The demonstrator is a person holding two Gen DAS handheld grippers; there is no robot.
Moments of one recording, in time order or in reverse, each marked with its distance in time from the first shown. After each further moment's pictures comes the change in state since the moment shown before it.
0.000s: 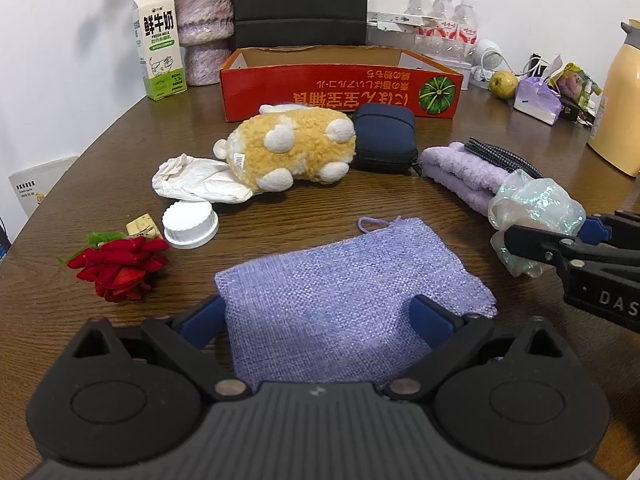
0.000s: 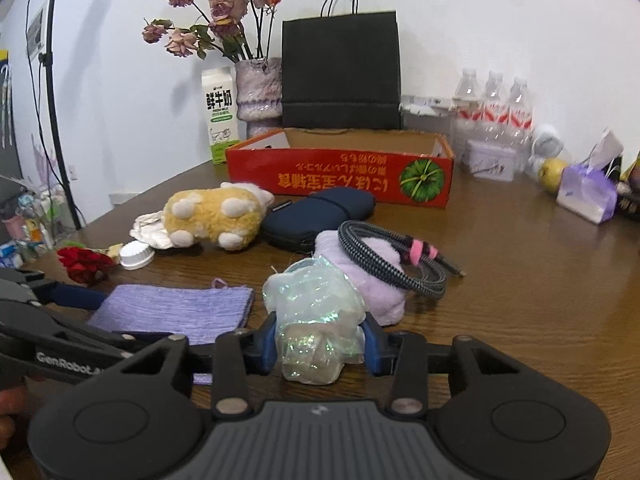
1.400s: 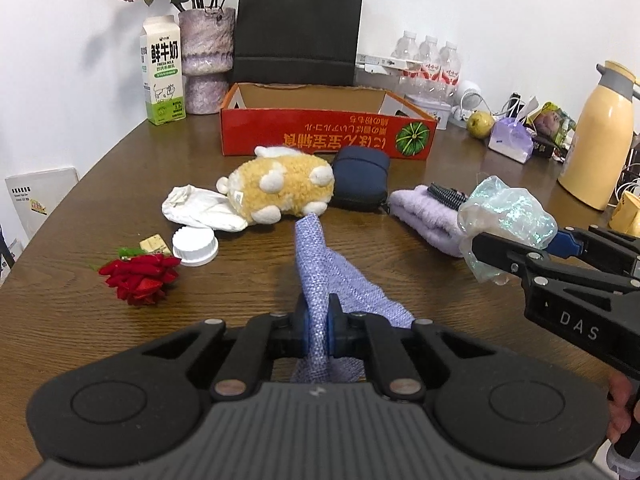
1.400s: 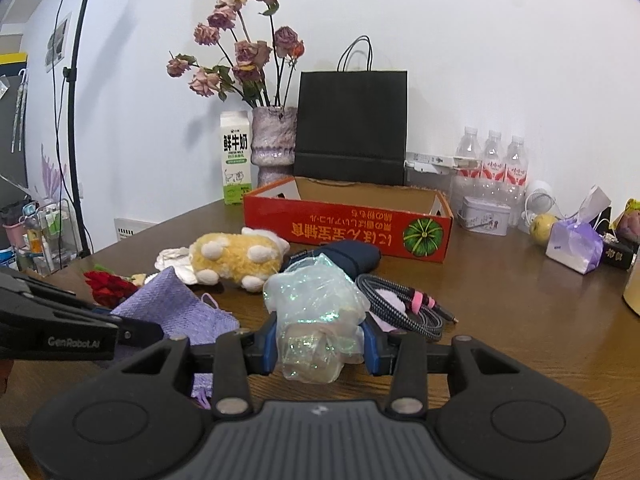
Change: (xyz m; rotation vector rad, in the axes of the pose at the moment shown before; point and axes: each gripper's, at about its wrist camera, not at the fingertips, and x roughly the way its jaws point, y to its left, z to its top) left arm -0.050 0.000 0.001 -0.049 -0.093 -0.059; right arm -0.043 0.021 0.006 -0.054 -0.141 -0.005
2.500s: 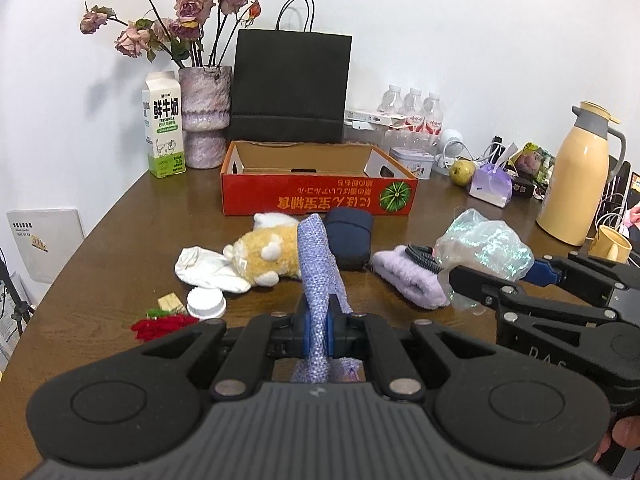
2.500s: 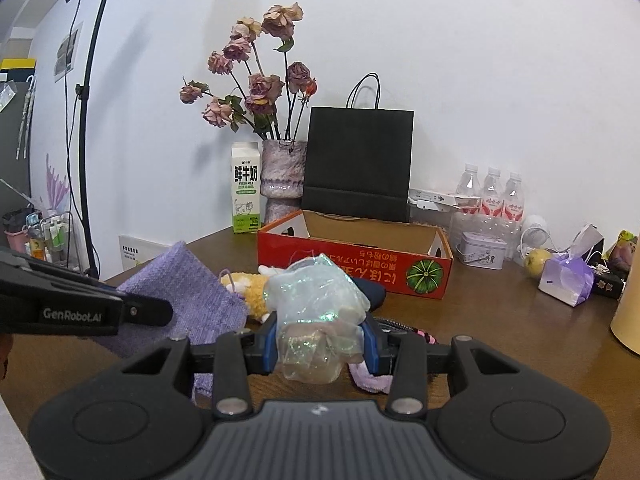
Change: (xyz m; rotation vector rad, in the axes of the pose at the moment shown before) left arm -0.046 0.000 0.024 0.012 -0.125 -0.024; right arm -0.030 0.016 0.027 -0.024 -0.059 -0.006
